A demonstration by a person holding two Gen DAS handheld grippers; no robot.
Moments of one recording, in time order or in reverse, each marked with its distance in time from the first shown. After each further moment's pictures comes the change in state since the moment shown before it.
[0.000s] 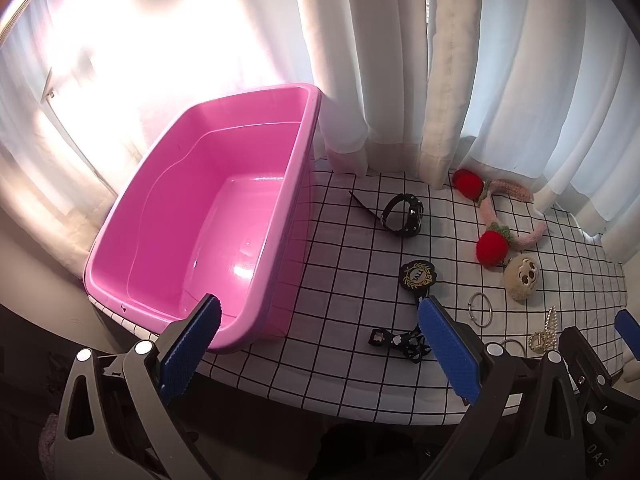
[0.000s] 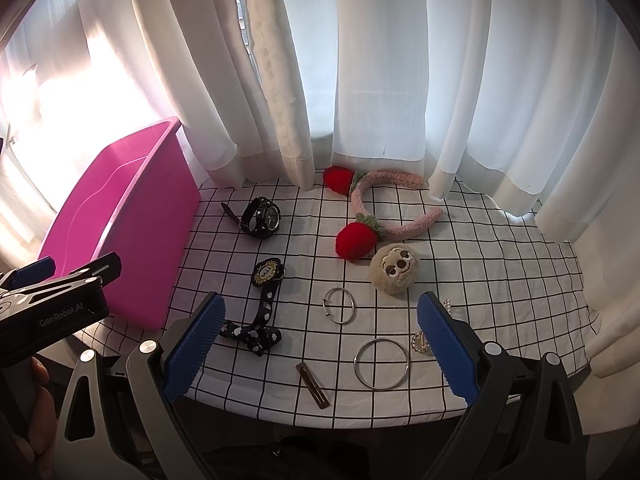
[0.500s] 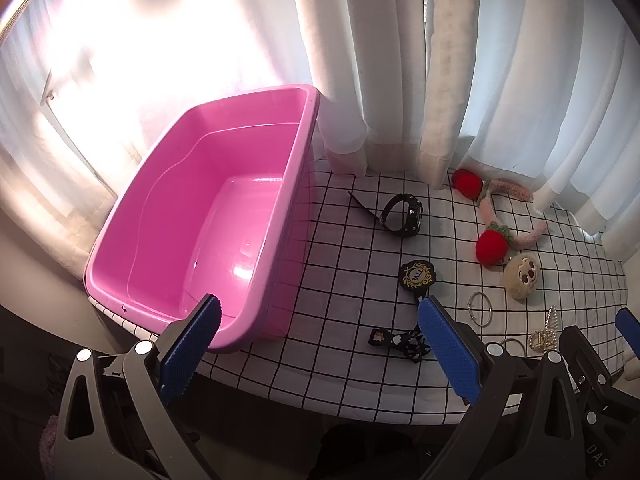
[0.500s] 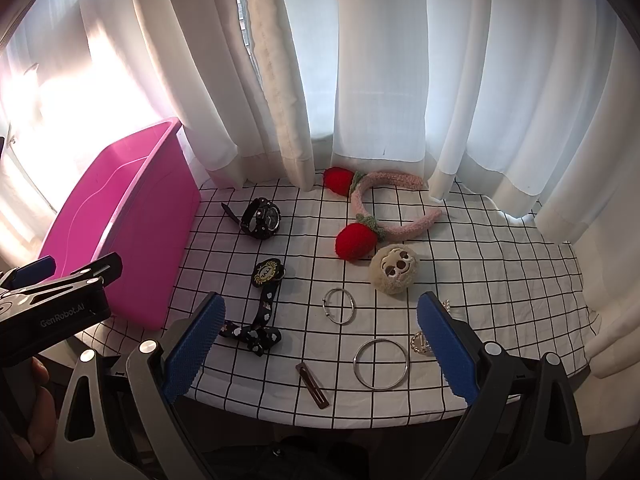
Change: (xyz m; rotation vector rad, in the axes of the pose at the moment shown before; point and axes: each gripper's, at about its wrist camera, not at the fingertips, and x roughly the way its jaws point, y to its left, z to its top) left arm -0.001 -0.002 0.000 0.002 -0.001 0.002; right arm -0.001 0.000 0.001 -0.001 -0.003 0.000
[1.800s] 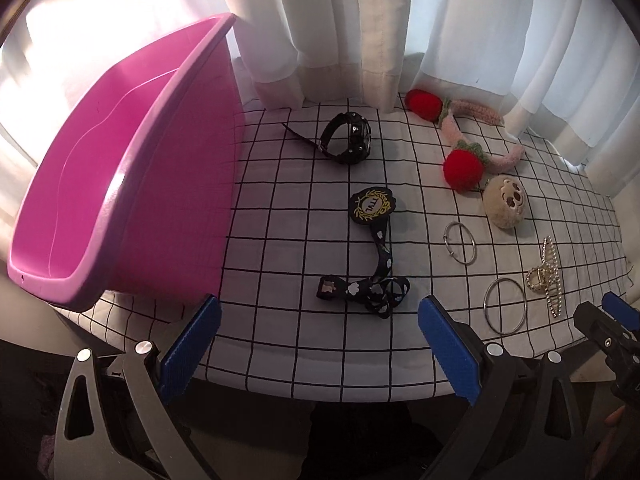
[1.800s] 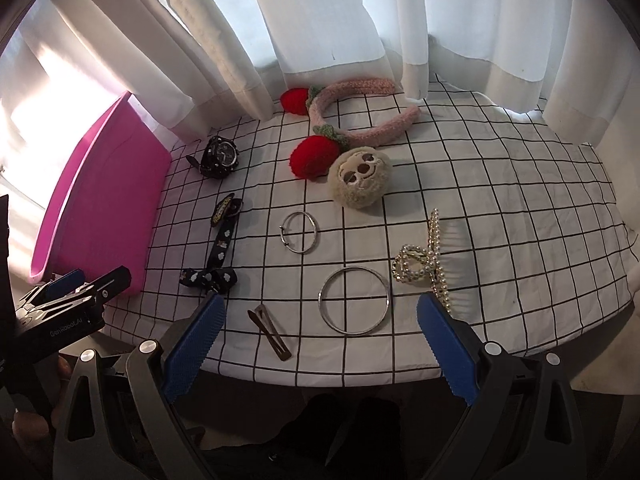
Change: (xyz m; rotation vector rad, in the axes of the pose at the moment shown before) left arm 0.070 -0.051 -0.059 0.128 0.127 -0.129; right arm 0.060 -0.092 -0.065 0.165 0.188 0.106
